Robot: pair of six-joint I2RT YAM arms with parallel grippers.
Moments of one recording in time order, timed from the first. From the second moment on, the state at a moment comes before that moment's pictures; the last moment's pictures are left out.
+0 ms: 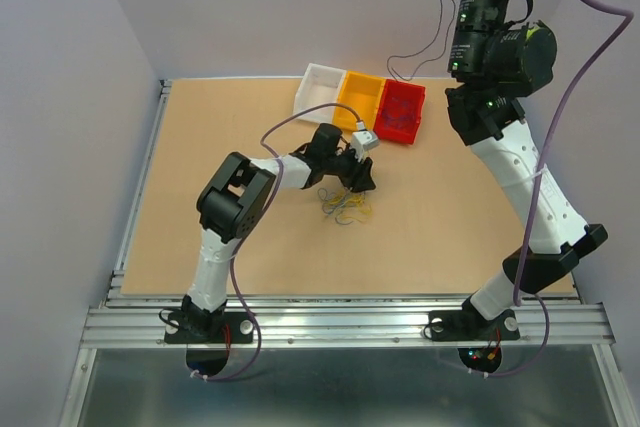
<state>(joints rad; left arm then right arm) -0.63 2.14 1.33 0.25 0.67 0.06 0.59 1.59 2.07 0.49 0.53 -0.09</state>
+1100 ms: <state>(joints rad) -0.34 1.64 1.01 0.43 0.59 -0.05 0.45 1.79 1.92 0.58 0.57 -0.18</state>
